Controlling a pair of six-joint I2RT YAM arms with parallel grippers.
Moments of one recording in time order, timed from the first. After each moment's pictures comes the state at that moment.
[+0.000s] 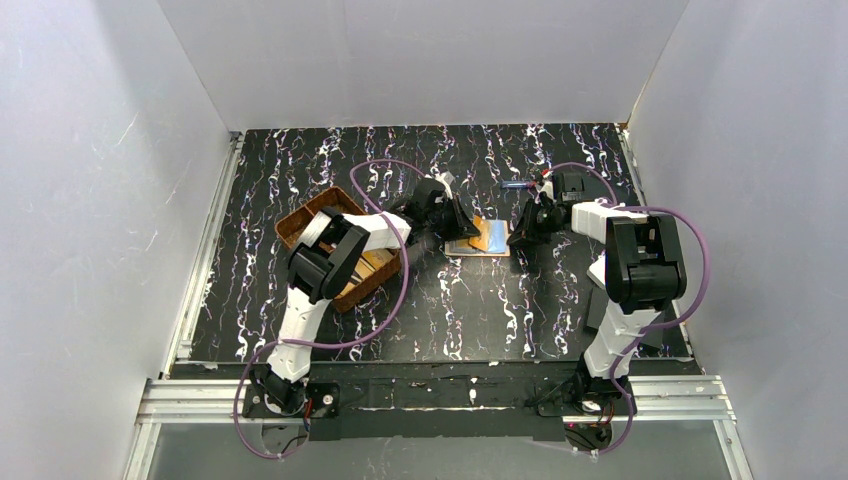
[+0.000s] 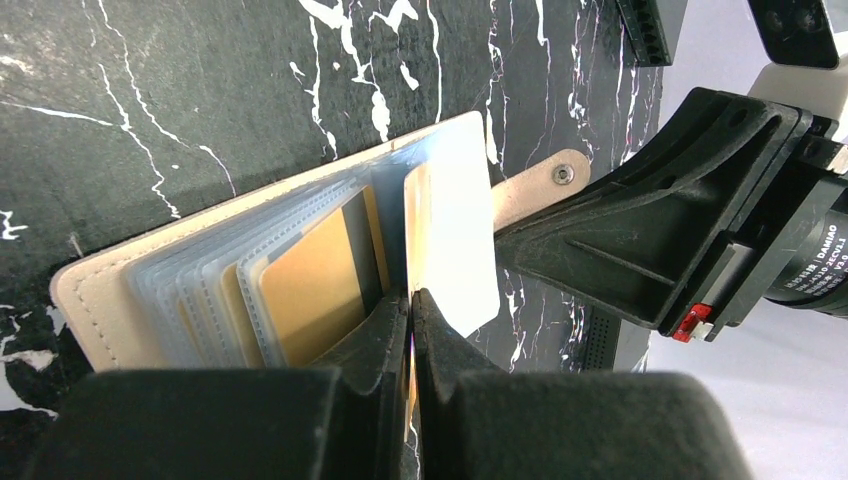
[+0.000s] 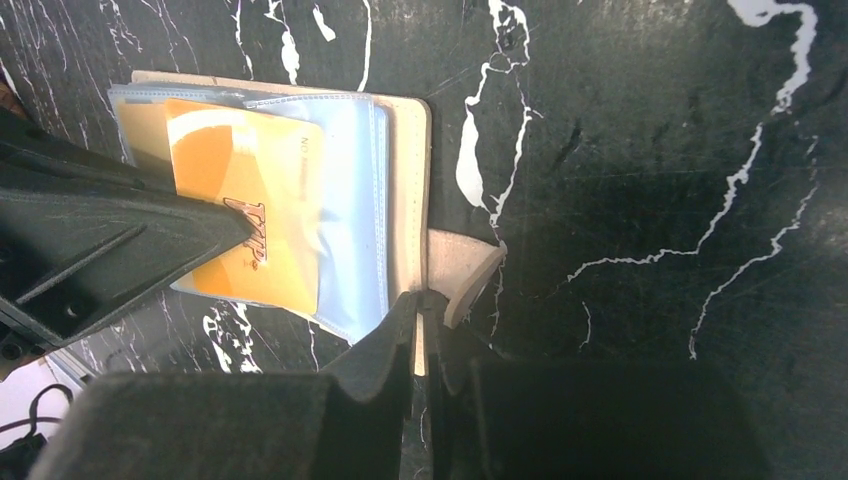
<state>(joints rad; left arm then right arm) -0.65 2.23 1.40 0.23 0.34 -0.88 0.11 1.85 1.06 -0.25 -0.51 0.33</state>
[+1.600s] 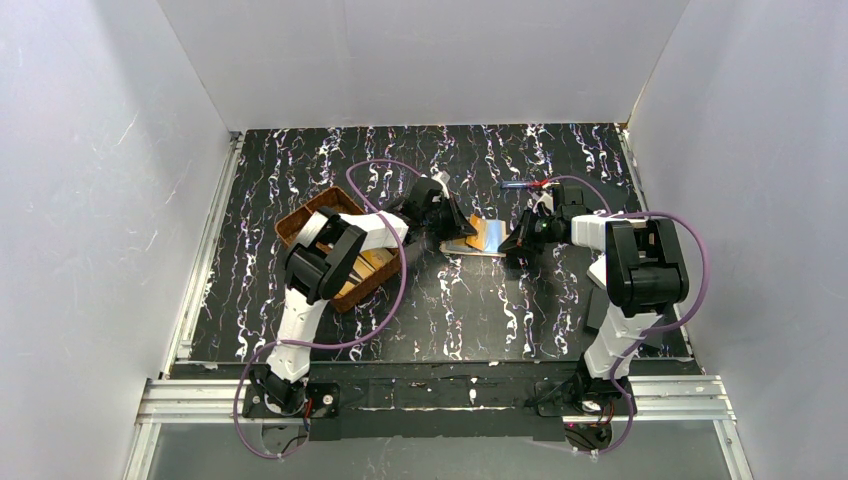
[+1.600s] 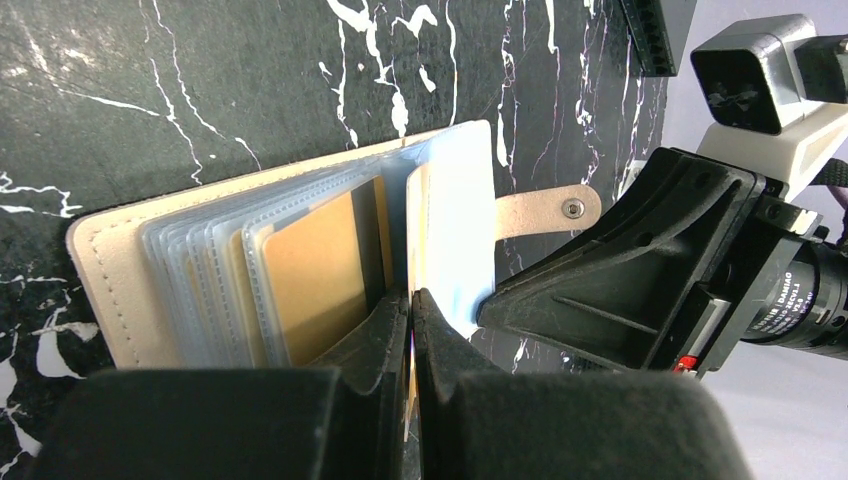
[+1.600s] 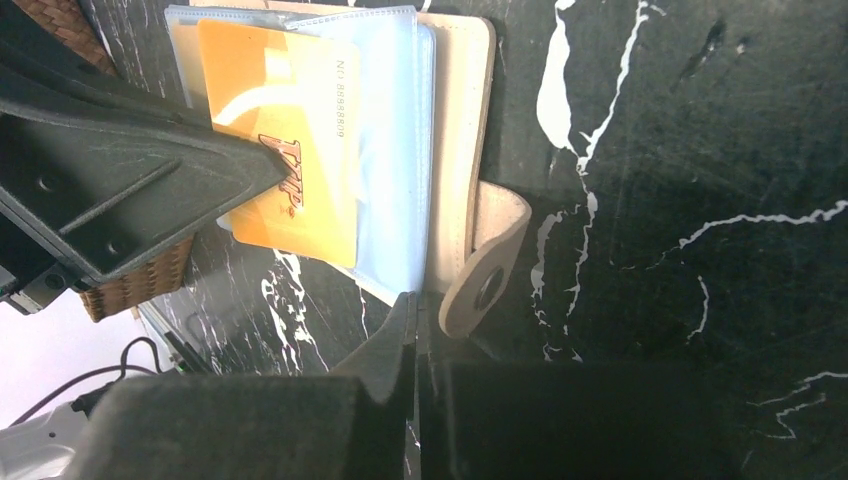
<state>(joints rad) -0.65 2.21 1.39 0.20 0.33 -0.89 0.11 1.82 0.93 -0.10 -0.66 0.44</state>
